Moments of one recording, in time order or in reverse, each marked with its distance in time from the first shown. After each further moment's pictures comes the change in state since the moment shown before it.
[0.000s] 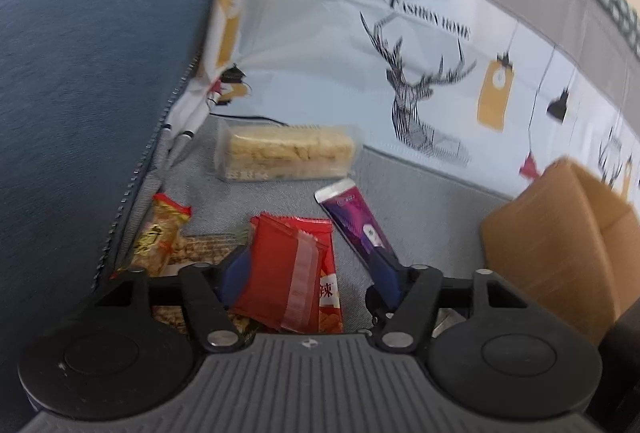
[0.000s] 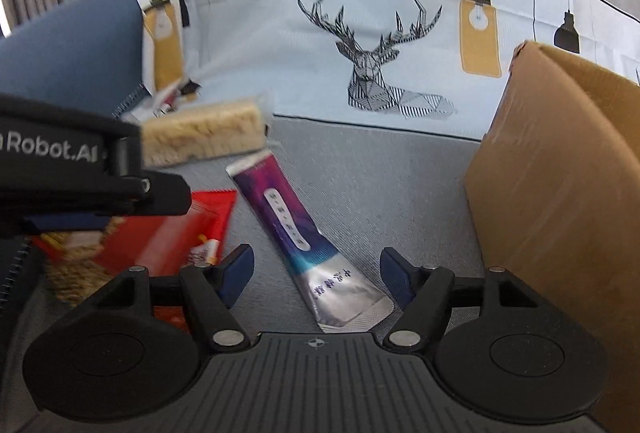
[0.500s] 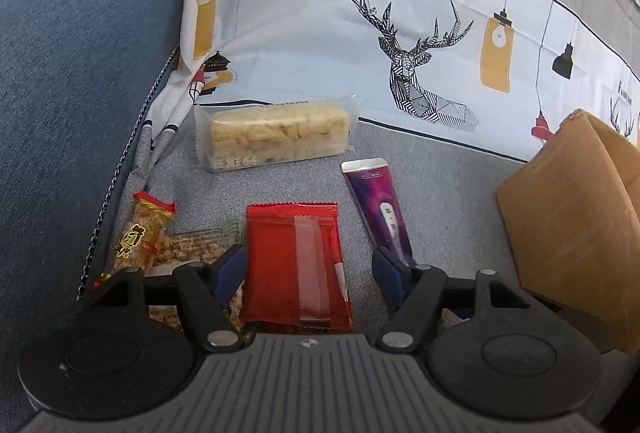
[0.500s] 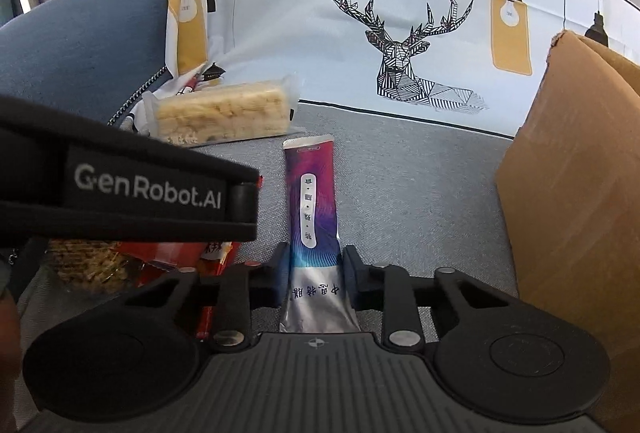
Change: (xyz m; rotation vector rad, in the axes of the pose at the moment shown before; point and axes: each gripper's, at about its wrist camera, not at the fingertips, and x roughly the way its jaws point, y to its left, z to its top) left arm 0.018 -0.011 -0.005 0.094 0.032 0.042; right arm 0.004 0.003 -0.002 -0.034 0.009 0.082
